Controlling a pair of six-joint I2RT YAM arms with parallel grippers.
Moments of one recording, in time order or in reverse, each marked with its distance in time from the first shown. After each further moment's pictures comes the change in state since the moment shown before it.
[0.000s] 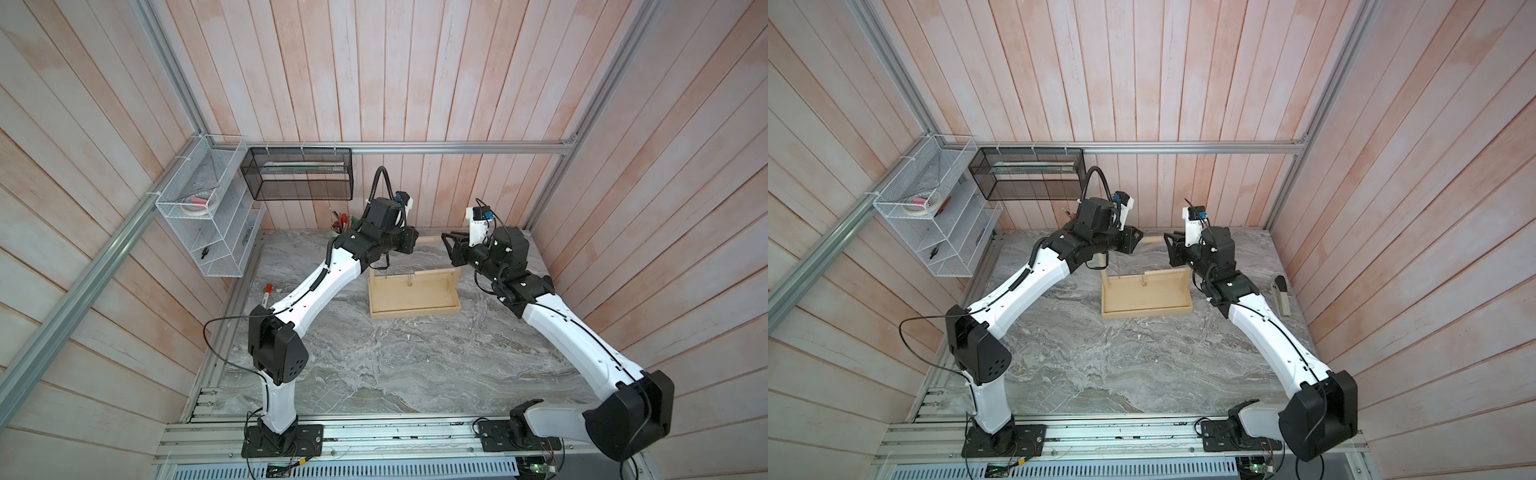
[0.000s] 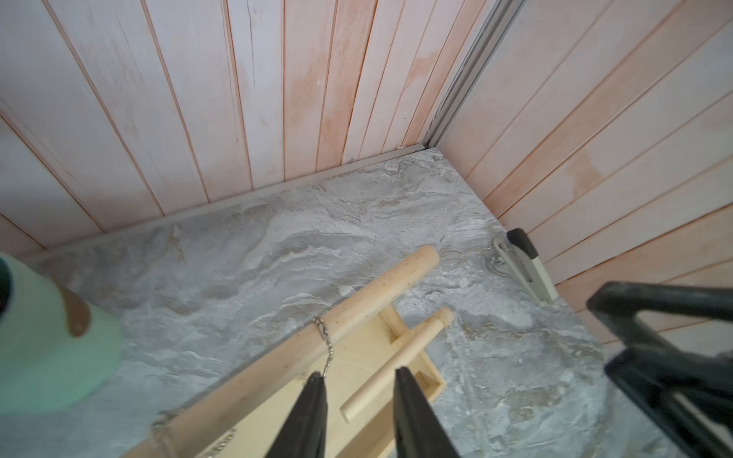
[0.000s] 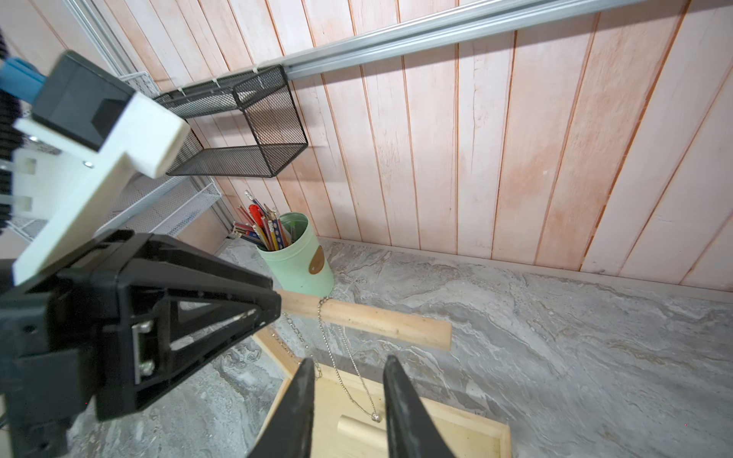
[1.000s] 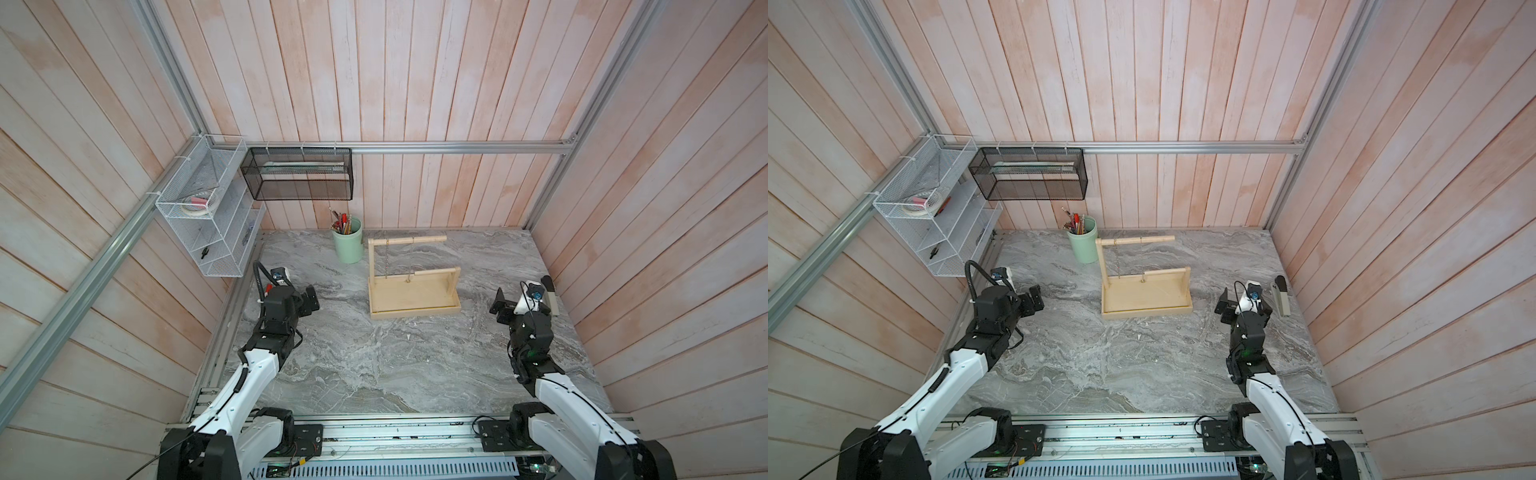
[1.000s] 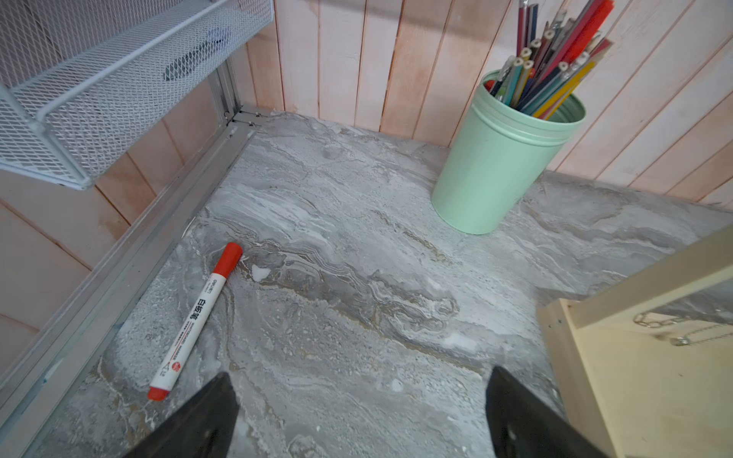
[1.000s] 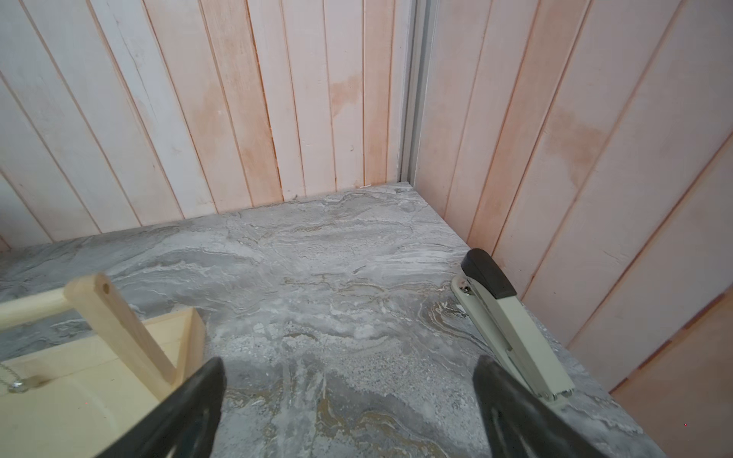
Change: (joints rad) left arm 0.517 -0.800 -1.390 0.627 -0.277 0.037; right arm -0.306 -0.338 -0.950 0.658 0.483 -0.149
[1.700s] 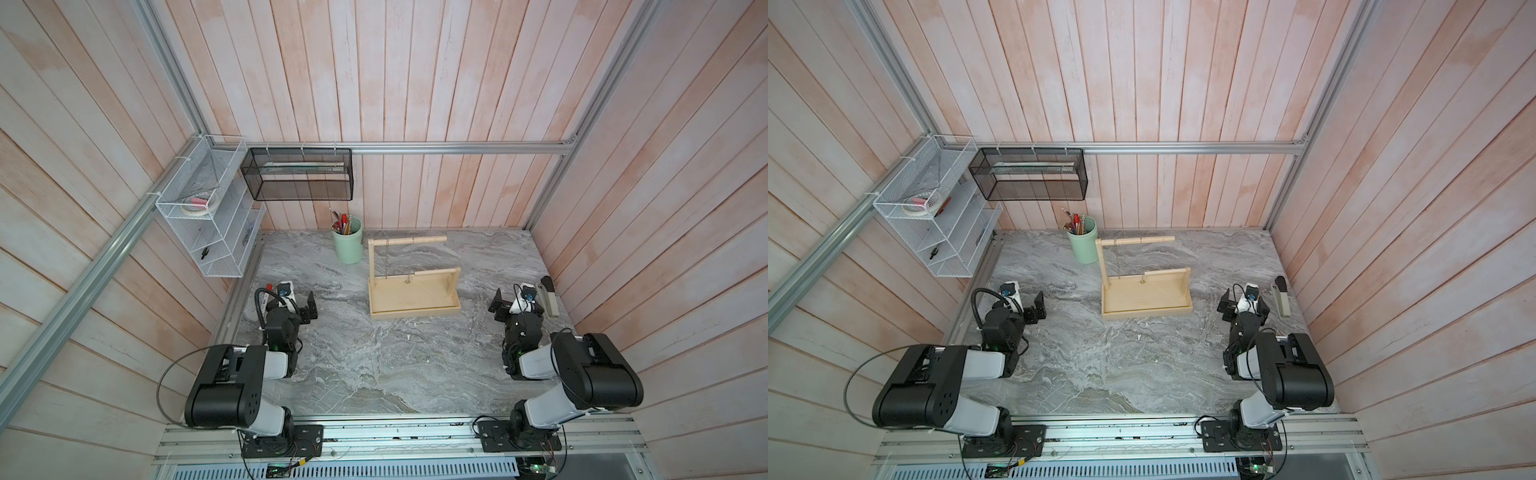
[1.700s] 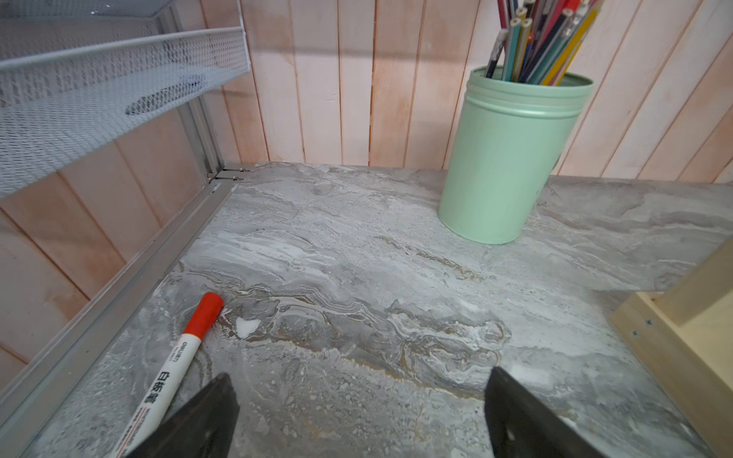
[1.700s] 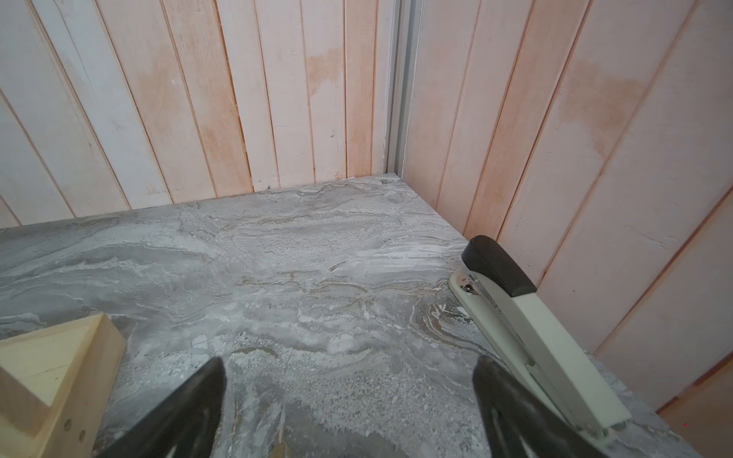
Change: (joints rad) left arm 0.109 0.466 -0.279 0.969 0.159 0.183; right arm -0.100 0.607 -0.017 0.663 -0.083 -0.038
